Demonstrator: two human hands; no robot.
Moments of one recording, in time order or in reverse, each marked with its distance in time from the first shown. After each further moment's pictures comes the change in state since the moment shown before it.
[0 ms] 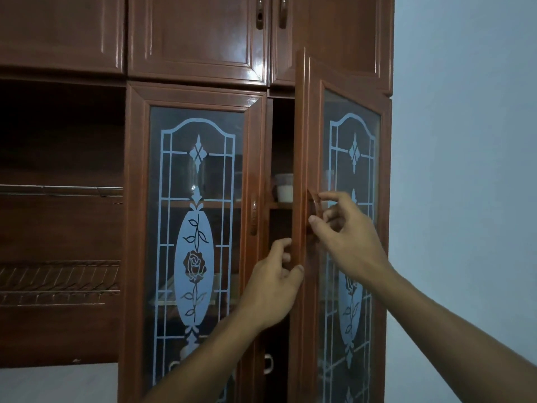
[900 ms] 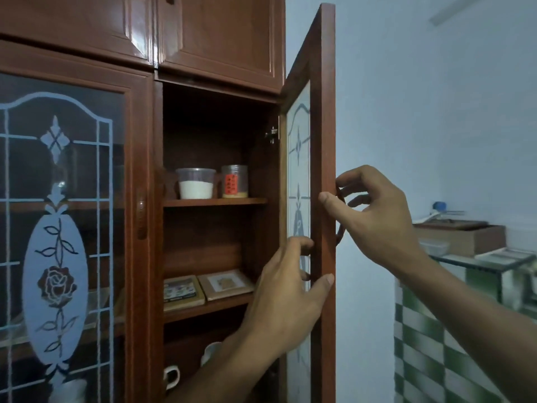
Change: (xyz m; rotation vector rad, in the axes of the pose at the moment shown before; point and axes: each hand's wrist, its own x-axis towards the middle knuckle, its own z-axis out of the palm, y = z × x) left_hand -0.022 0.100 0.112 -0.123 -0.184 0.188; right_hand -0.033 -0.018 -0.152 -0.435 0.339 -0.085
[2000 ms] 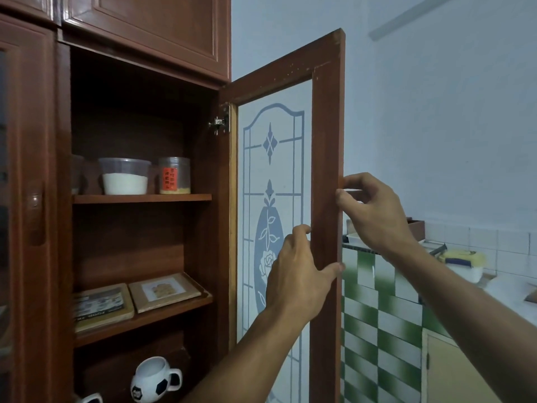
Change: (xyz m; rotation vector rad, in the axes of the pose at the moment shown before) left_hand 0.063 0.006 0.109 0.055 0.020 -0.019; right_hand 0.015 0.071 -0.063 -0.163 -0.020 0.263
